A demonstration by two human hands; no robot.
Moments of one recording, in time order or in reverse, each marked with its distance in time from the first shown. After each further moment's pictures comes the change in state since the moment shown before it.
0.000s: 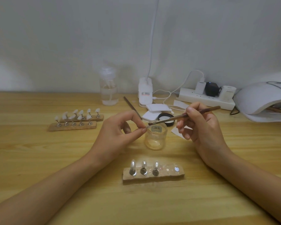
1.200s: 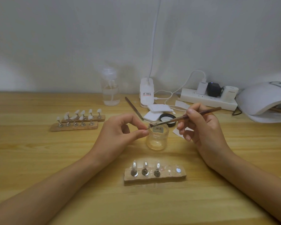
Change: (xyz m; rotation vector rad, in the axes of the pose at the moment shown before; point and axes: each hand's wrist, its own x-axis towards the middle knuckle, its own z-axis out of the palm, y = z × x) left_hand 0.001 -0.004 -0.002 -0.005 0.007 0.004; right_hand -0.001 0.000 0.000 -0.020 0.010 0.015
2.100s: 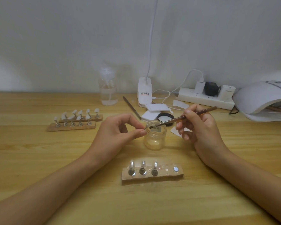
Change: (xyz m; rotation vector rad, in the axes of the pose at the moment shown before) left_hand 0.000 0.003 0.001 -0.023 0.008 -0.033; right_hand 0.001 0.002 -0.001 -0.024 0.043 0.046
